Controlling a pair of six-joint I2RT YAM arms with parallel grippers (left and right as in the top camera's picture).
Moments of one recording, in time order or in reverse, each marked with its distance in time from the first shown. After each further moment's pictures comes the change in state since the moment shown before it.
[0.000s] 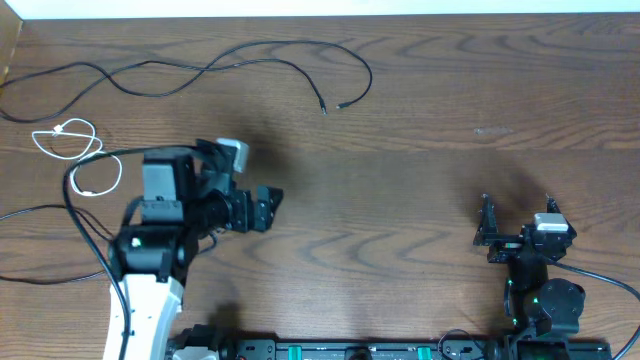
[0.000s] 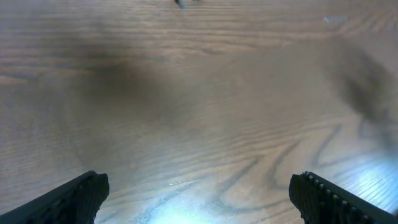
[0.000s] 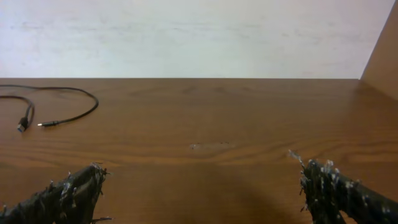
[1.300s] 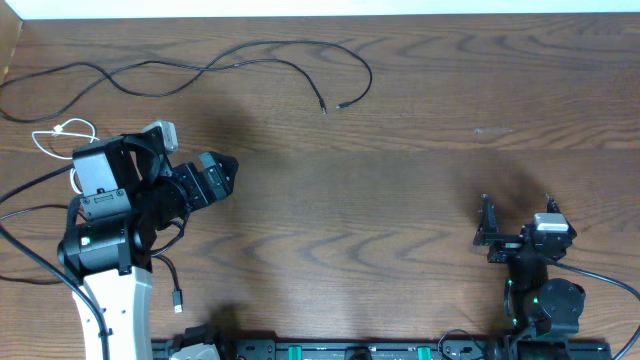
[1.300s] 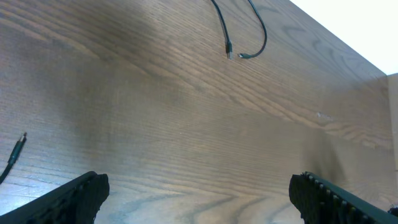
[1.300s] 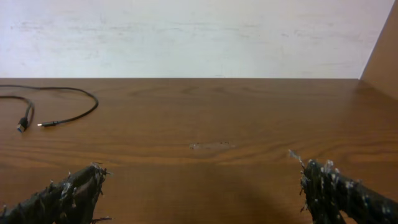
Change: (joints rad) left arm 0.270 0.047 0.174 -0.127 0.072 -0.279; right arm 0.000 0.000 0.000 0.000 0.000 0.000
